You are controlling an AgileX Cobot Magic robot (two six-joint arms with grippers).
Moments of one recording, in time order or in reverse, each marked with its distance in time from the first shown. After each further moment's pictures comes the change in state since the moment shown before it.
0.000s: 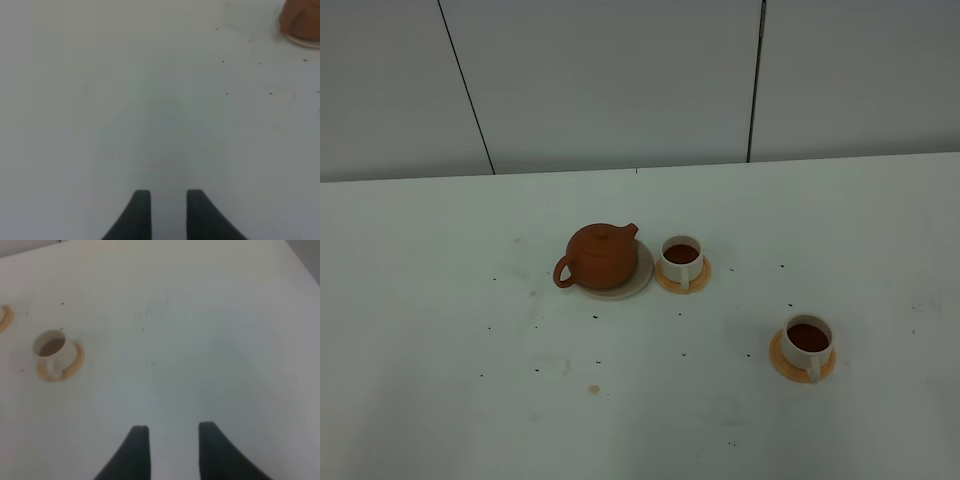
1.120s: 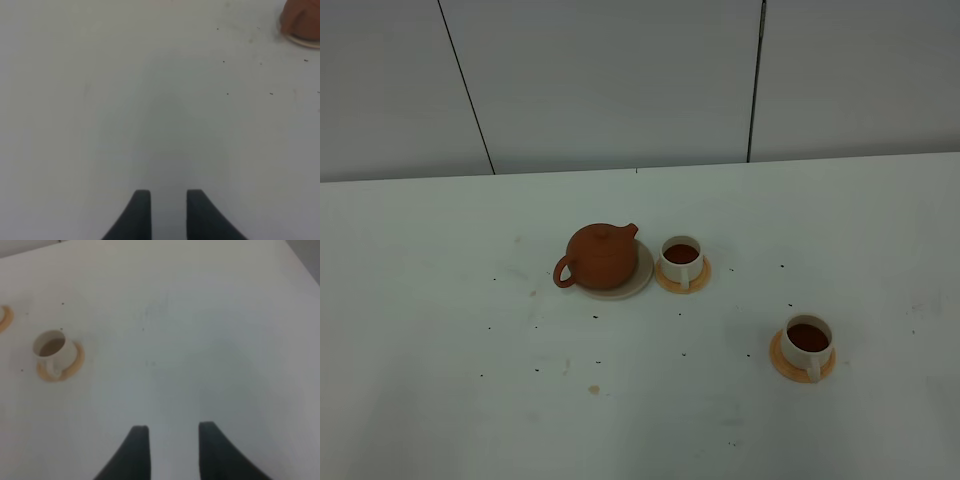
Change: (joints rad) left arm 0.000 0.000 0.000 0.002 0.000 -0.001; right arm 0.000 0.000 0.000 0.000 0.000 0.000
